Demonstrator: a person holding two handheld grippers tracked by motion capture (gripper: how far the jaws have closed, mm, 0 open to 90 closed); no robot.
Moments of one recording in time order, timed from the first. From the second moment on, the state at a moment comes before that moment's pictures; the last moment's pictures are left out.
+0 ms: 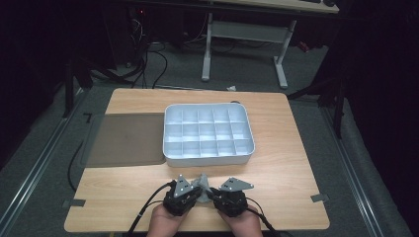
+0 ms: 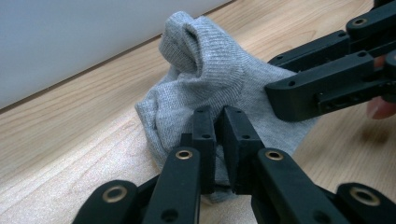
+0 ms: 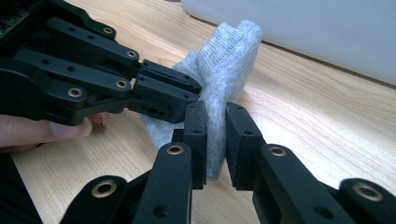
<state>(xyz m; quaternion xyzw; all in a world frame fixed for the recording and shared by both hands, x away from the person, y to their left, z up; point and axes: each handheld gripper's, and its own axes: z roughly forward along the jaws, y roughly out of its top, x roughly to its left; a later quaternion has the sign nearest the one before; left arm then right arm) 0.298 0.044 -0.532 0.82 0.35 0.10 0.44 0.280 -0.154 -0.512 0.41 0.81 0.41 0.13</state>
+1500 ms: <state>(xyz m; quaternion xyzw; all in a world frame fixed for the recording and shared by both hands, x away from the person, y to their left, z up) 0.298 0.043 -0.532 0.82 0.35 0.11 0.44 0.299 -0.149 -0.521 0.41 0.82 0.37 0.15</state>
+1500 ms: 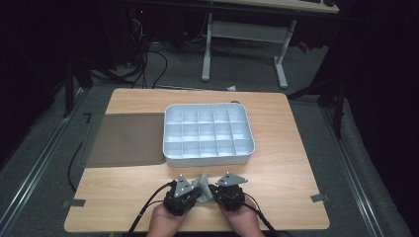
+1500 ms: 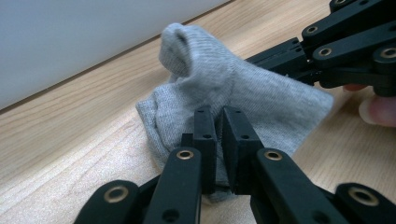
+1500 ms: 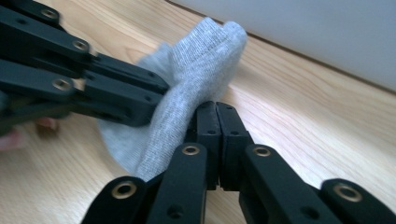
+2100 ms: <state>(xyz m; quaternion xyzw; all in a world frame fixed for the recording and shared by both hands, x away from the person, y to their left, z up) 0.298 0.043 -0.532 0.82 0.35 0.11 0.44 0.286 -0.141 -0.511 0.39 0.82 0.38 0.16</state>
